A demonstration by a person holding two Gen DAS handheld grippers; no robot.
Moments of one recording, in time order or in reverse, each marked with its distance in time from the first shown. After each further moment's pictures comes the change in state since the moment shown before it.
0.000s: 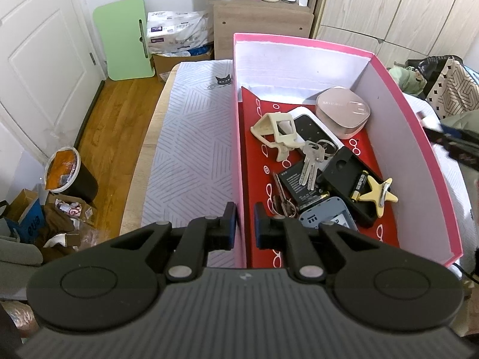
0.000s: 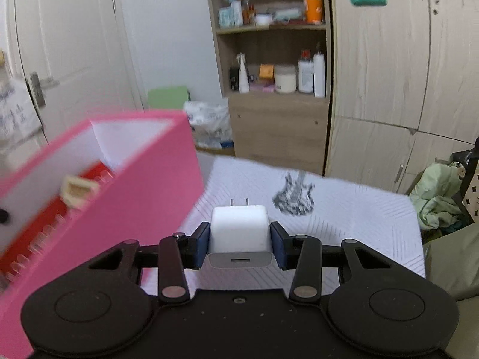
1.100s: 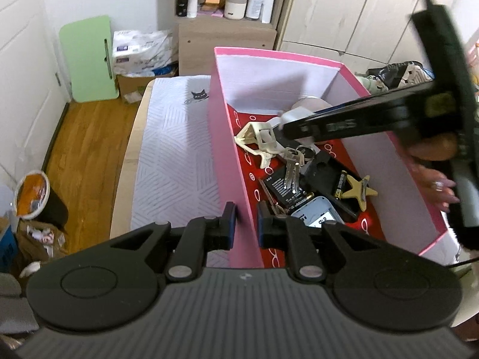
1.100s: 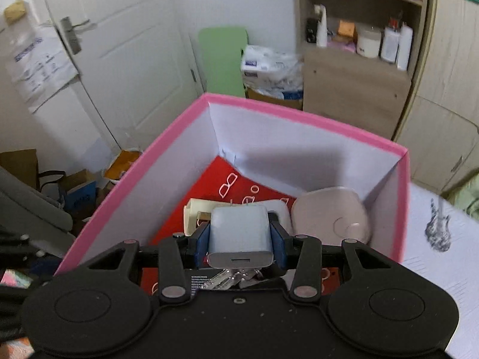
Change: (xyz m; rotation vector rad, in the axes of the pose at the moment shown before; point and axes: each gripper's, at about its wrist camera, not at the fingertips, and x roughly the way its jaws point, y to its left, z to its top) left arm -0.002 0.028 -0.009 0.071 -0.089 -0.169; right arm 0.105 0.162 0.069 -0.098 0.329 0.069
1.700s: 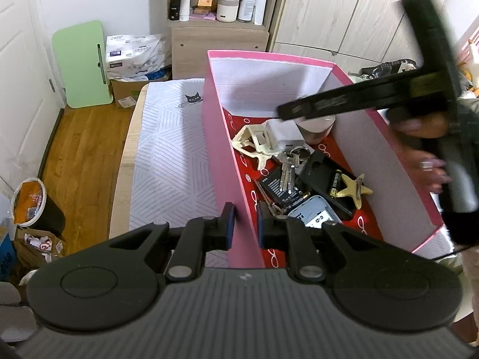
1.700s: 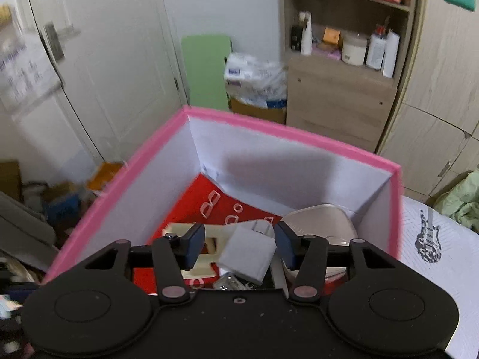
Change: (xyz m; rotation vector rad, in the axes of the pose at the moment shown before) left arm -0.002 0.001 -0.003 0.018 -0.006 -0.018; right arm -0.025 0.000 0.000 0.030 -0.086 -0.021
